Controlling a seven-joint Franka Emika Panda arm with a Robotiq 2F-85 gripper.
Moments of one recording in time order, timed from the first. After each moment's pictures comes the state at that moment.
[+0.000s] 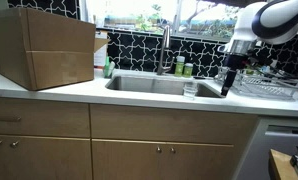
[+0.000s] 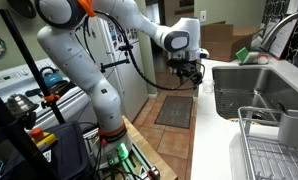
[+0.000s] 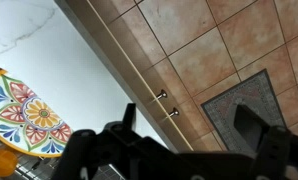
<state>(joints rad) -0.03 -0.34 -0.27 -2.49 0.03 2.21 -0.37</state>
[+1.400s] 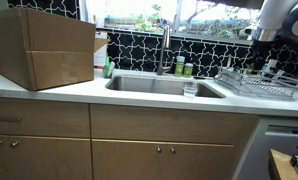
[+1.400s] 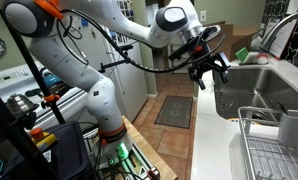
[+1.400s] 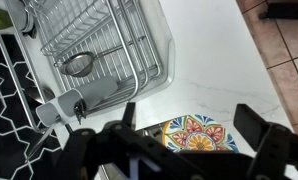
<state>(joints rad) -0.34 -0.54 -0.20 -2.49 -0.72 2.12 -0.29</state>
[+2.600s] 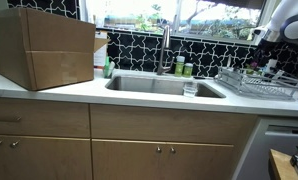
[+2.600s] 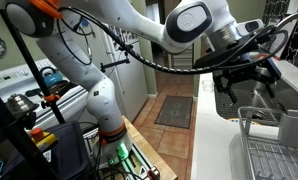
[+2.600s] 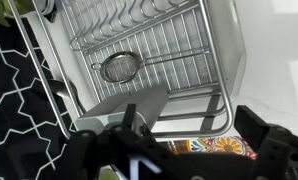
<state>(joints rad) -0.33 -0.39 -0.53 -2.36 -0.66 2.41 -0.68</state>
